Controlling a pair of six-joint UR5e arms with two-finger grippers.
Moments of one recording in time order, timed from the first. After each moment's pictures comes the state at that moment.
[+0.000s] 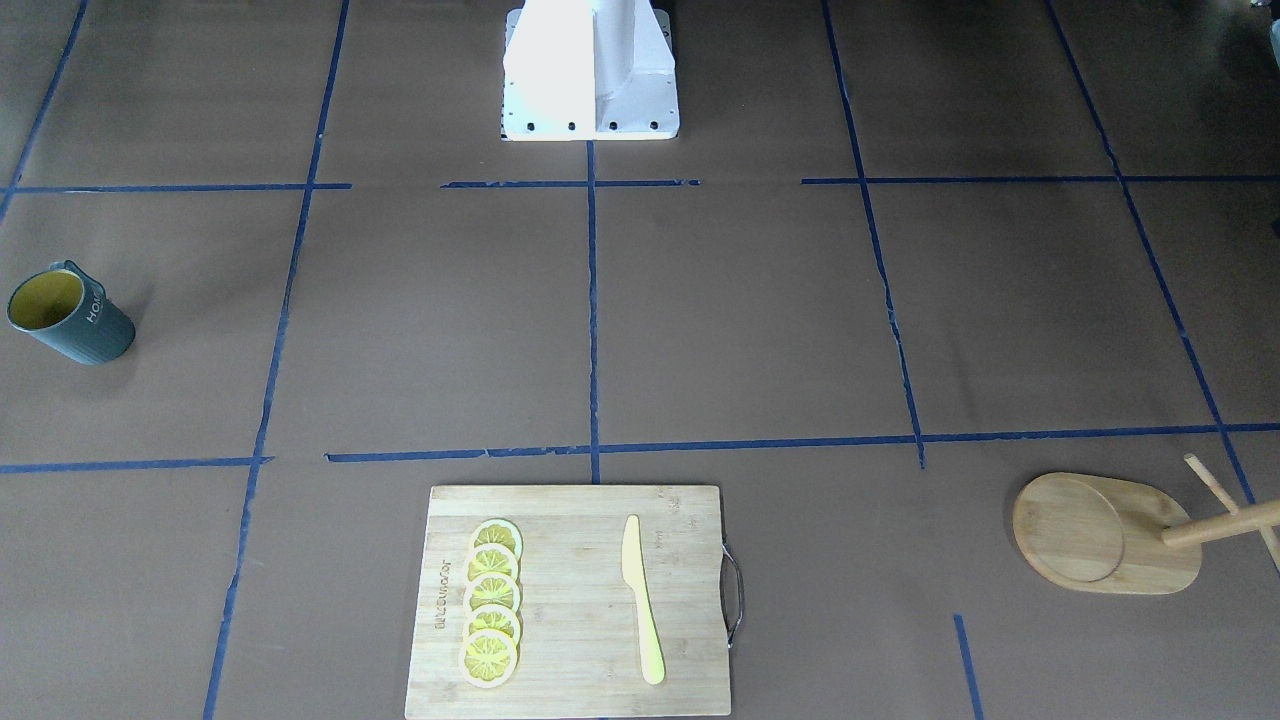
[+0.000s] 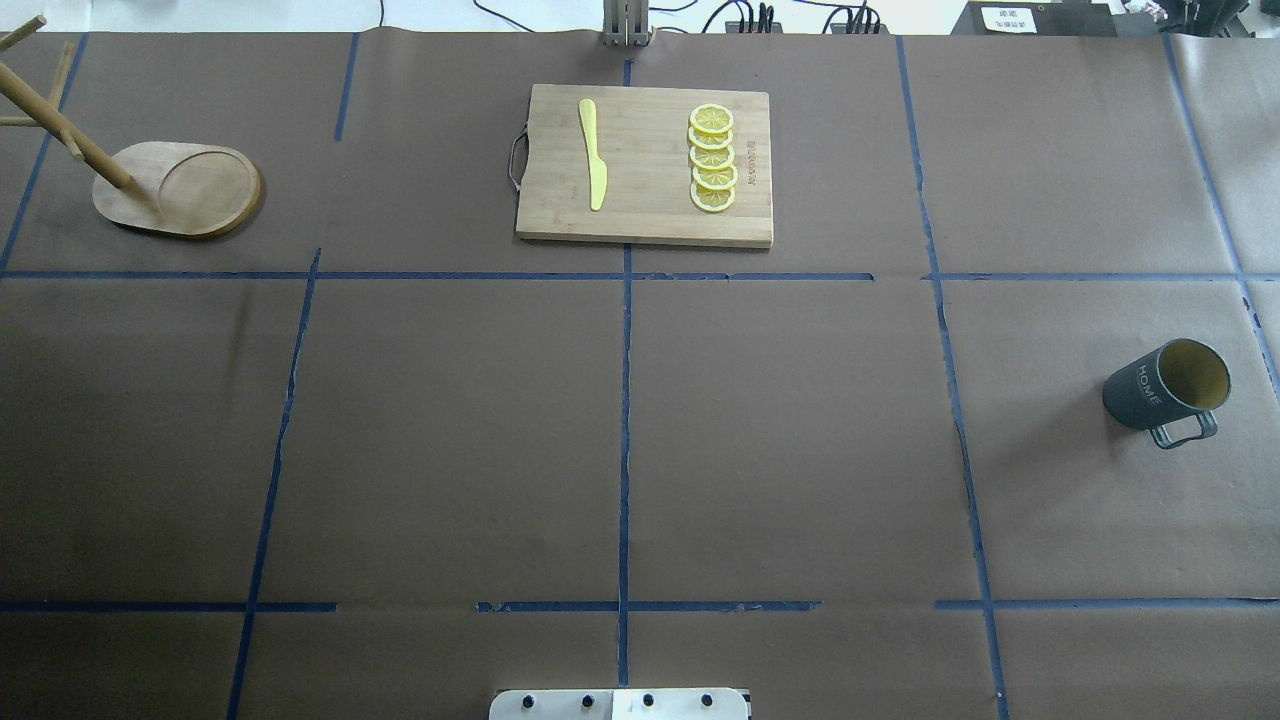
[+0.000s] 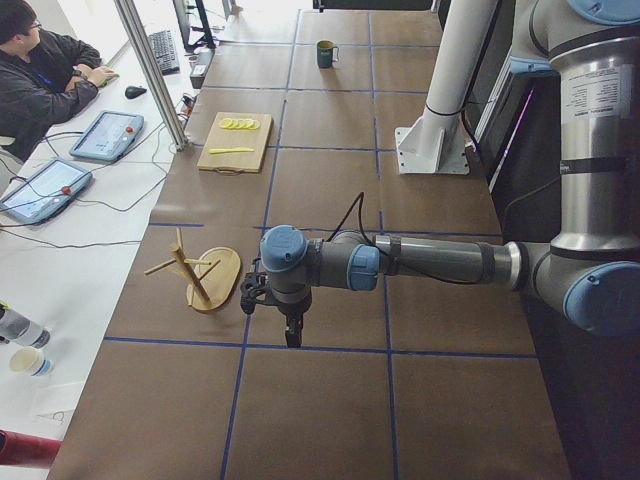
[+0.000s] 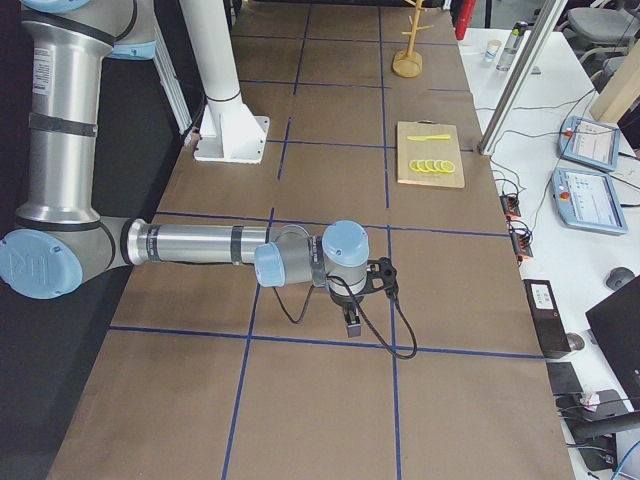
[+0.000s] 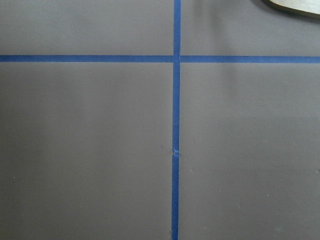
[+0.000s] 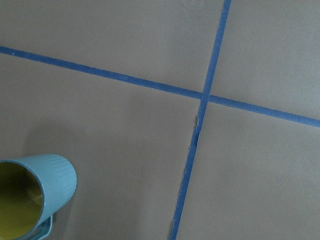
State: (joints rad) left arm -1.50 -1.45 -1.73 -1.58 -2.35 -0.10; right arm 1.49 -1.71 1.72 -1.39 2.34 -0.04
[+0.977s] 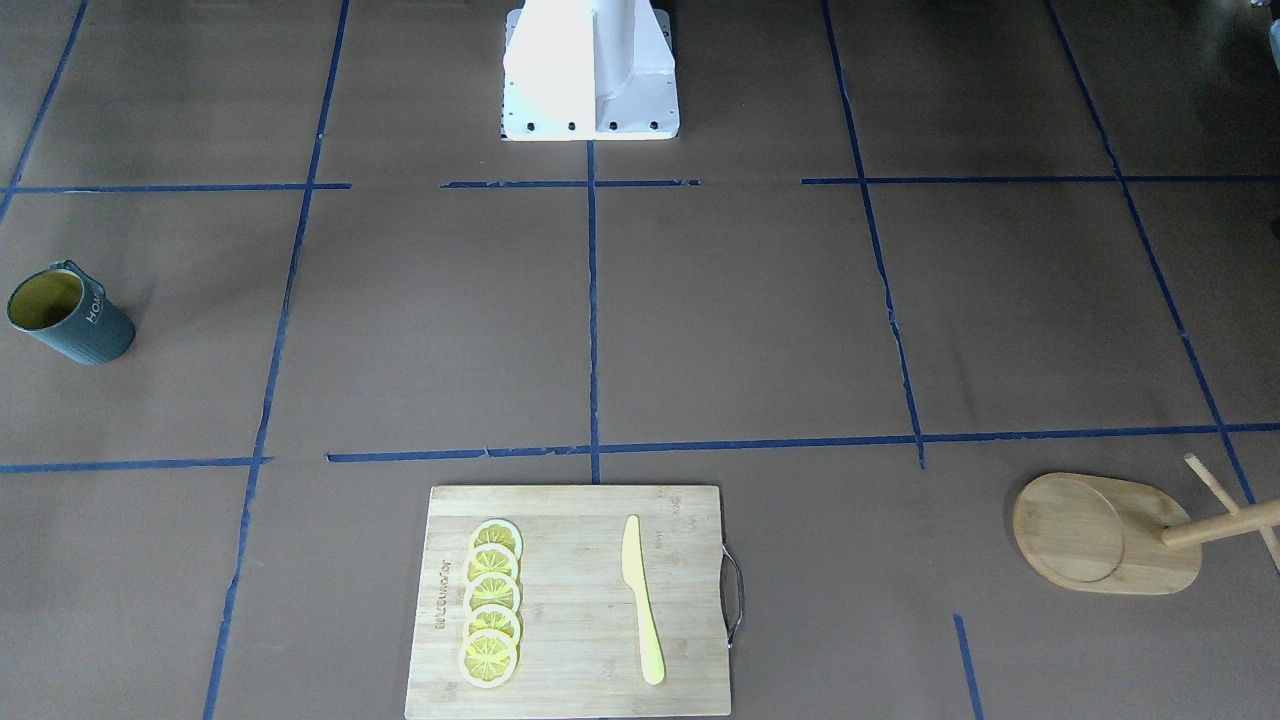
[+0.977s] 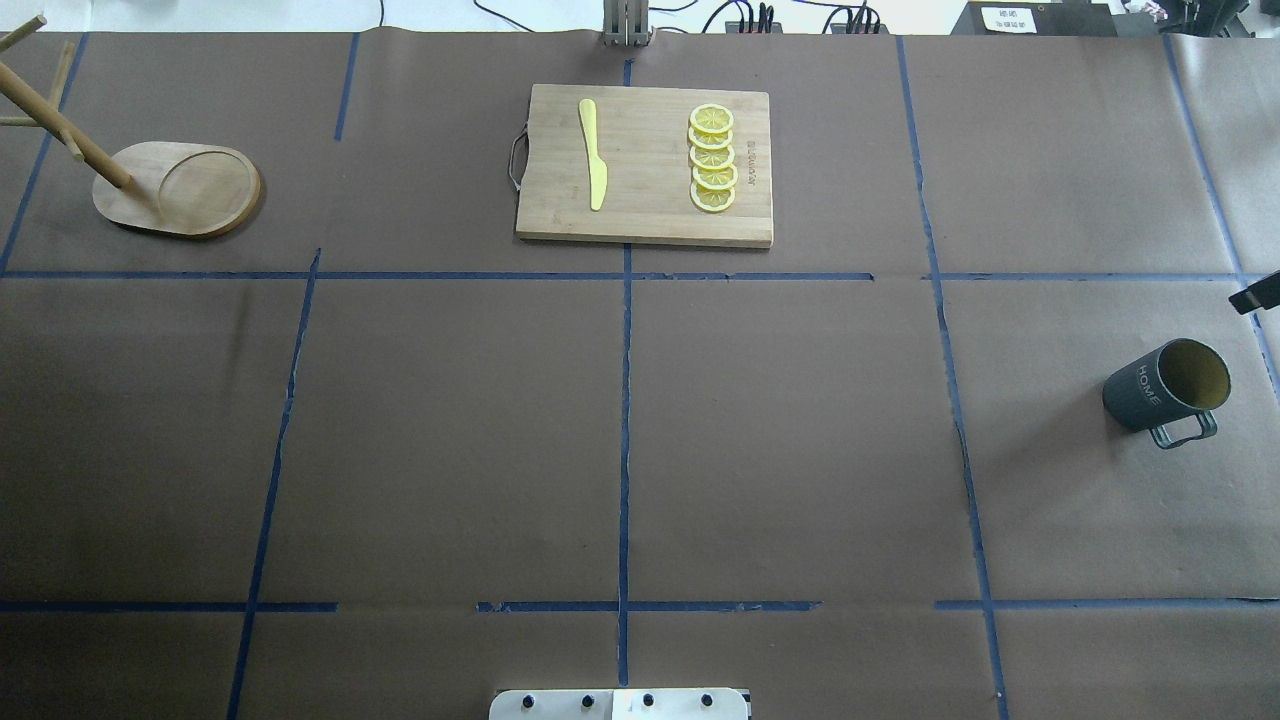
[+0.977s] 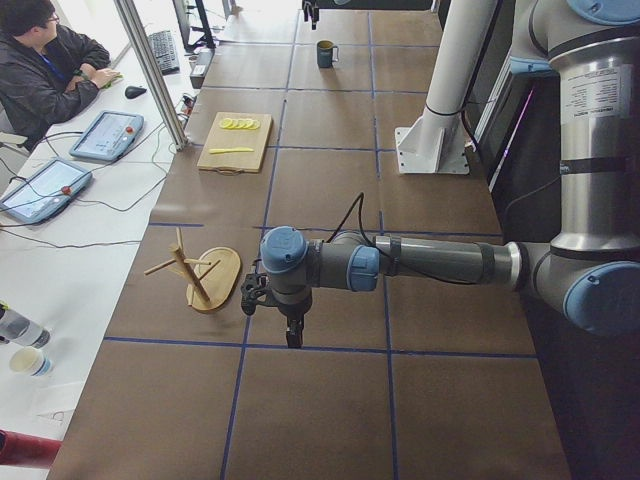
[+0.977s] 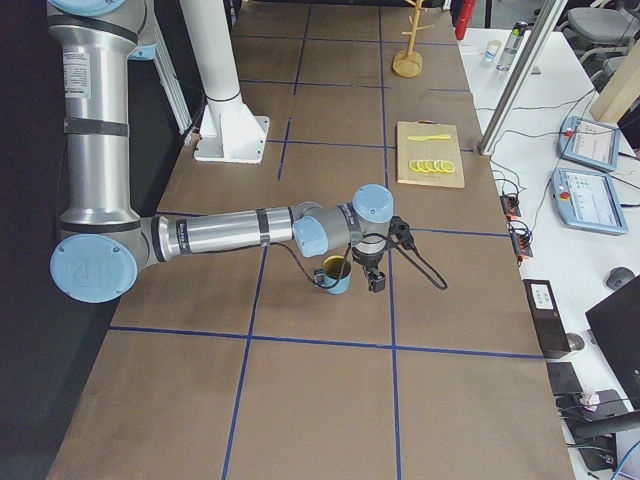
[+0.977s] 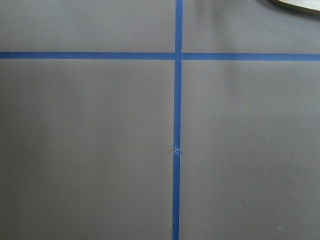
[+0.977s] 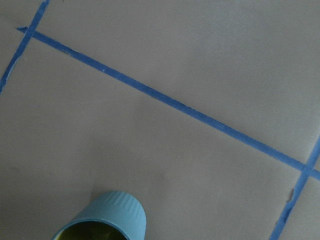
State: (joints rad) left arm -1.50 -1.45 -1.73 -1.58 -2.35 -0.10; right arm 1.27 -1.60 1.73 -1.36 2.32 -0.03
